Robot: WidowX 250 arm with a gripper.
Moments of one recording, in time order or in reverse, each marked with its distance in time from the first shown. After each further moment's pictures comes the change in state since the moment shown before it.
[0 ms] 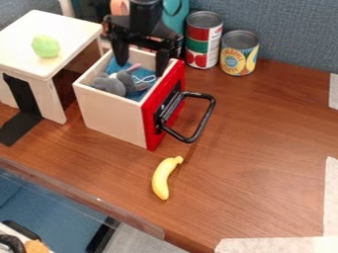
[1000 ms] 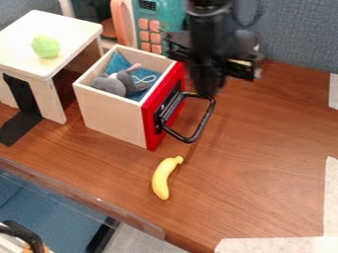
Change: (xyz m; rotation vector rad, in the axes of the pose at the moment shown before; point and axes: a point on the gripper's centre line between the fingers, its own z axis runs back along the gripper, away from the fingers) arm -0.064 -0.102 0.069 -0.262 -0.087 -0.196
